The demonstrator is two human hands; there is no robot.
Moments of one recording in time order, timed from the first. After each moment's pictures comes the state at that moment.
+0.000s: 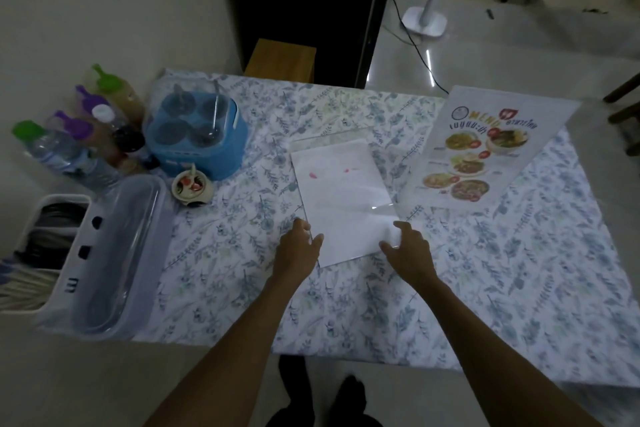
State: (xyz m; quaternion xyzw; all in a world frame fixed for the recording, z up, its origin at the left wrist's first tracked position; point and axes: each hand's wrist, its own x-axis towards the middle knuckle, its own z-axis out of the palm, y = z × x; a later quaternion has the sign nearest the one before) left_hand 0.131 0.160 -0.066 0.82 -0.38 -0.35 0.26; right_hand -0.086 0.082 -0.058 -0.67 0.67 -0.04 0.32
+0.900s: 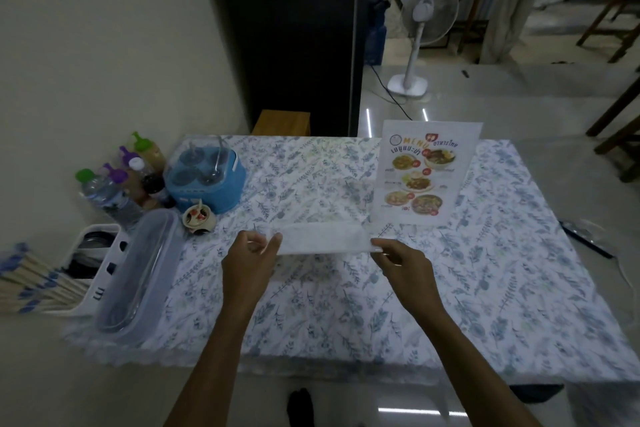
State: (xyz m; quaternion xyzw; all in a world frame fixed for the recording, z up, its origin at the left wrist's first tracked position) left_hand 0.098 0.250 0.088 0.82 -0.30 -0.22 0.43; right_hand -0.153 0.164 0.057 -0.68 0.53 -0.32 0.40
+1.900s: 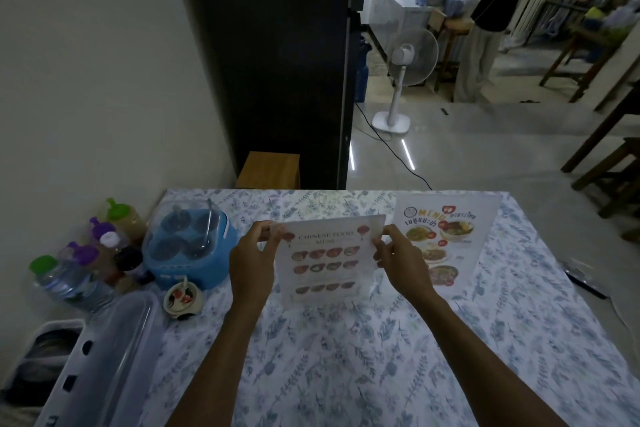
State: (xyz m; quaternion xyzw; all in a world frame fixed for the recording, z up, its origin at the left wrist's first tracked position) left_hand 0.180 0.089 0.104 0.72 -0.42 -0.15 0.53; right_hand -0.066 -0.004 0.077 -0.72 0.56 -0.28 0.30
